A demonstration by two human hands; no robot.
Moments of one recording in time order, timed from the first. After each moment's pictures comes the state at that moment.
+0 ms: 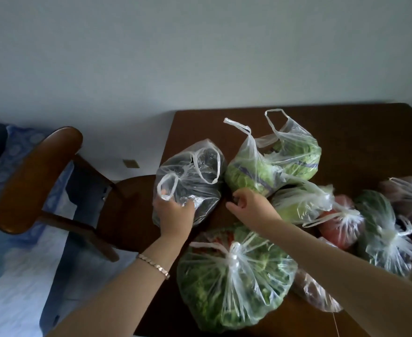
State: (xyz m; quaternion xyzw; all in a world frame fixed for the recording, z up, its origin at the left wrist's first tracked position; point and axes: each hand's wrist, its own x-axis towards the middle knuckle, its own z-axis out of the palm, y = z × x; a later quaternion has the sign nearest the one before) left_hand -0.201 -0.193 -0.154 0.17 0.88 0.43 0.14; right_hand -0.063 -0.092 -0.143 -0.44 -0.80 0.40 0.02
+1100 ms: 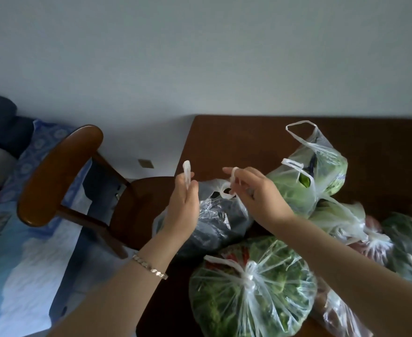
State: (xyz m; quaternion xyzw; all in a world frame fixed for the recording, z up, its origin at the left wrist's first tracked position) left_hand -0.221 -0.191 -0.101 0.28 0.78 0.51 0.22; right_hand -0.102 -0.087 -0.097 -0.21 -0.84 0.42 0.26
